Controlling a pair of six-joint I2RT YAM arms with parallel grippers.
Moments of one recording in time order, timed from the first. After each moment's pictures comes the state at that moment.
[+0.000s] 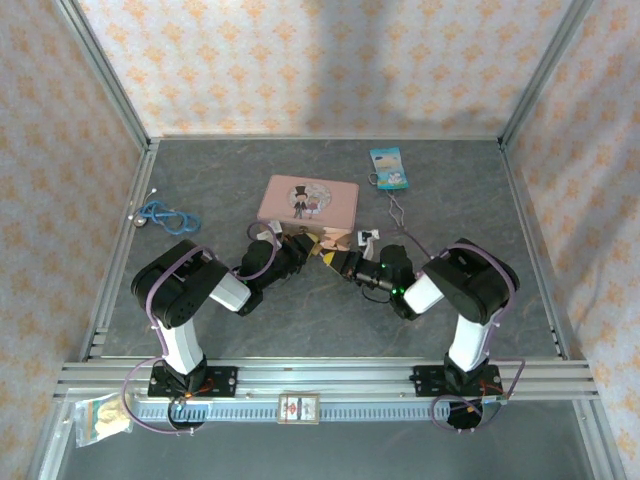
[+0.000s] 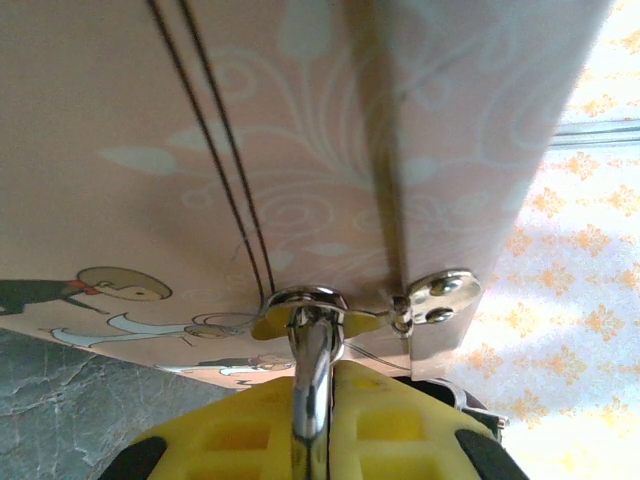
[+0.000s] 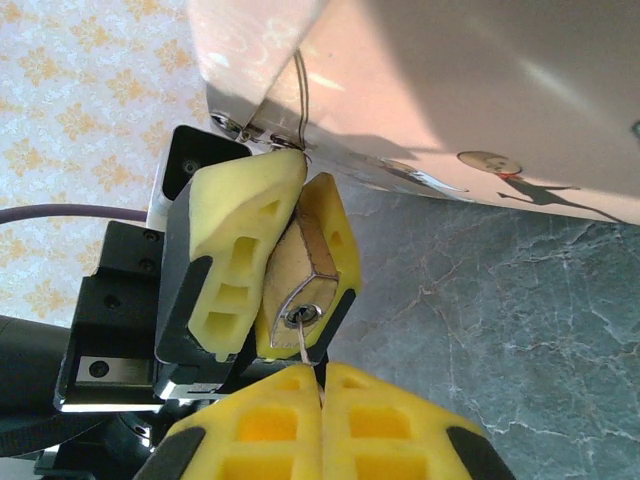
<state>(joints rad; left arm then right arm) -0.56 1.80 0.45 1.16 0.16 -1.43 0.62 1.81 0.40 1.23 -0.49 1.19</state>
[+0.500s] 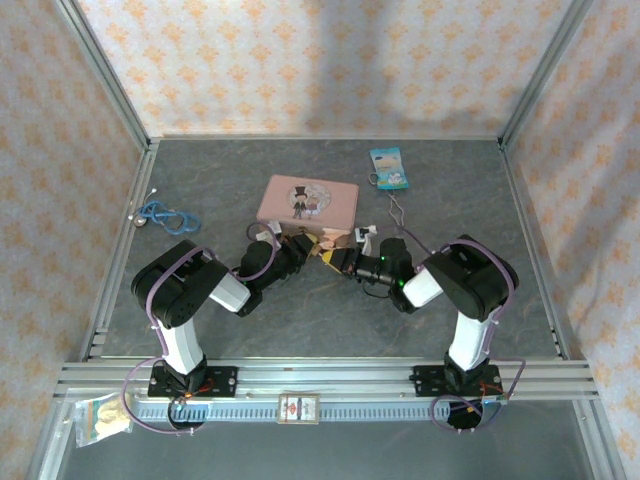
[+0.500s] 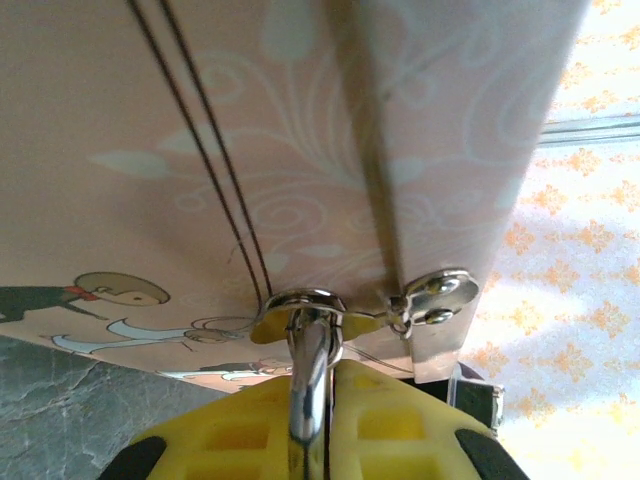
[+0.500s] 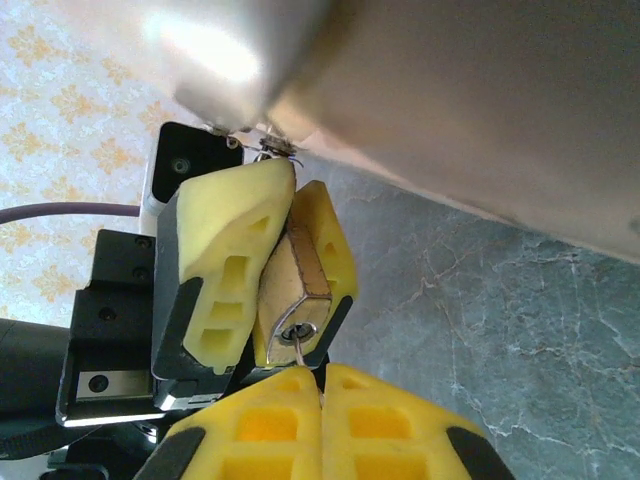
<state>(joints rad) -0.56 1.80 0.43 1.18 0.16 -1.41 0.58 1.83 0.45 1.15 -0.60 1.19</state>
